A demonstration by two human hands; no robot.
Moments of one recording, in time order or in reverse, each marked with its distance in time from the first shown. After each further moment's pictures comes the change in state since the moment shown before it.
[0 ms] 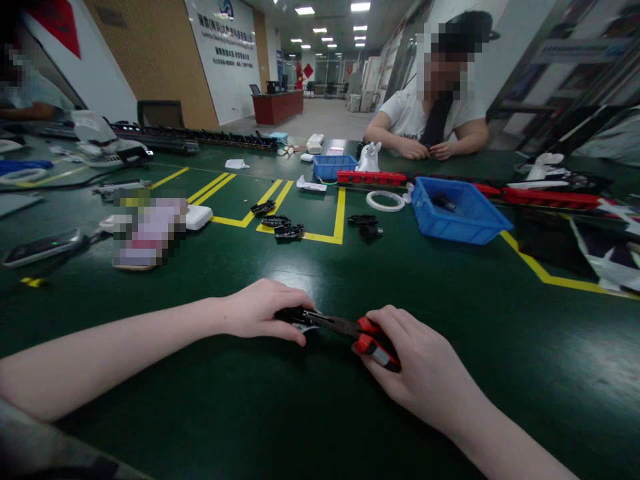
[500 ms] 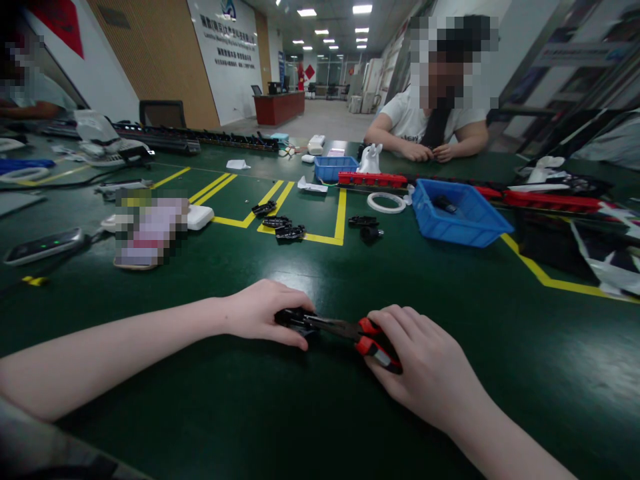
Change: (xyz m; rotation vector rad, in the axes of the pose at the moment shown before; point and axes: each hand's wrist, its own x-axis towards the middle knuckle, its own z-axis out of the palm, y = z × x) left_hand 0.000 0.001 0.000 0.026 -0.001 -0.029; right_hand 0.000 0.004 -0.001 -0.219 0.105 -0.151
